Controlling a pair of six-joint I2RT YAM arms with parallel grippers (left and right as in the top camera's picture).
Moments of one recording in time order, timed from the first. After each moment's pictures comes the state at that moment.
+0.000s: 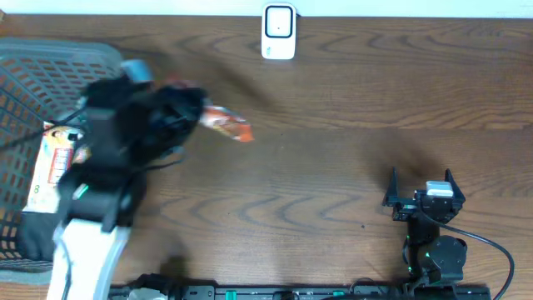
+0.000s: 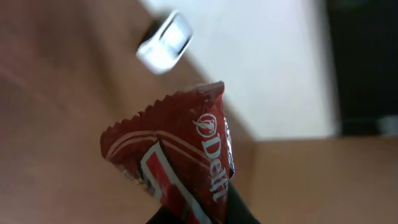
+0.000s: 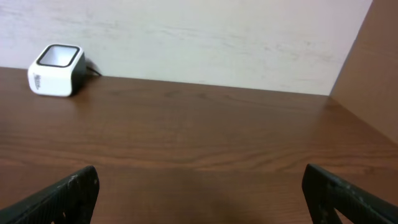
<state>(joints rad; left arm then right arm) -0.19 1.10 1.25 -0.68 0.29 -1.04 0.04 0.01 0.01 -0.06 0.14 -0.09</state>
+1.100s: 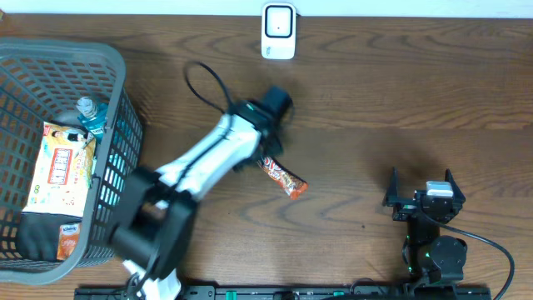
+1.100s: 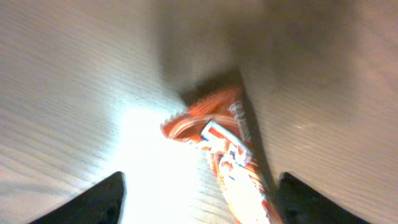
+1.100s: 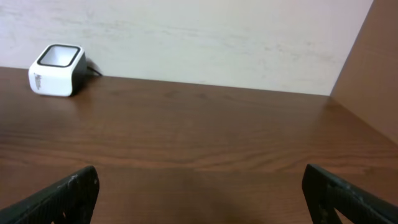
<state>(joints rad) -0.55 1.85 1.41 -0.97 -0.10 -0.96 0.04 0.01 0.01 -0.06 0.14 -0.09</state>
